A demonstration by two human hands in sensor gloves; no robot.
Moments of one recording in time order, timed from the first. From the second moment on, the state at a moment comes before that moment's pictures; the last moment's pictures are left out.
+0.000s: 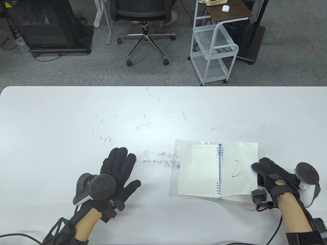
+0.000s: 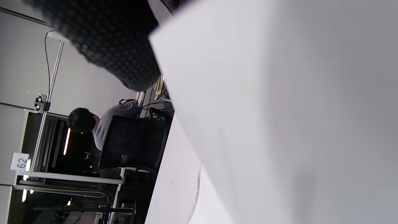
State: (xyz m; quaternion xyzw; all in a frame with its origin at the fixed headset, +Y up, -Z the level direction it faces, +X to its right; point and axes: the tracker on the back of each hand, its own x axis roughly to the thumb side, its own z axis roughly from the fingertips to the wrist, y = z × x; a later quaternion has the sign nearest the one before) left_hand -0.212 -0.666 -0.223 0.02 -0.25 0.20 0.95; right_hand 0.346 -0.720 -0.239 -0.20 0.02 0.78 0.59
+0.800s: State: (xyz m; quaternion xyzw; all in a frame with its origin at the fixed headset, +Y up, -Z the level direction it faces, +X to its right) left_hand -0.210 -0.664 -0.219 0.04 -0.27 0.20 0.94; right_hand 0.226 -0.704 -0.294 -0.09 0.09 0.86 0.49
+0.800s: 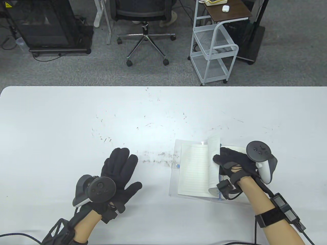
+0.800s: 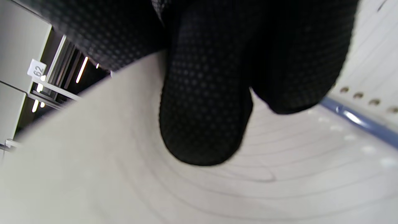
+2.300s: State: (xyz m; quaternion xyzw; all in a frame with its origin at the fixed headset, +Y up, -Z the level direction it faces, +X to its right) left_hand -0.209 -0.668 -0.220 0.03 -0.27 0.20 0.94; right_hand 0.317 -0.758 -0.281 -0.11 0.14 0.95 0.26
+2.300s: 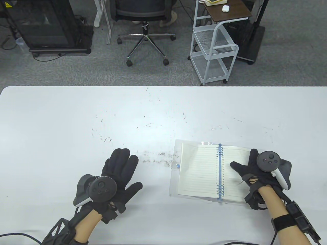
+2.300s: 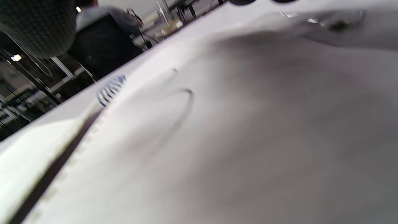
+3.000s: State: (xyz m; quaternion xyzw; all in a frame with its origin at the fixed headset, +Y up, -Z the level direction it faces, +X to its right) left_hand -0.207 -0.668 -0.219 0.02 -0.27 0.20 0.94; right_hand 0.291 -0.776 -0.277 -0.08 0.18 0.97 0.16
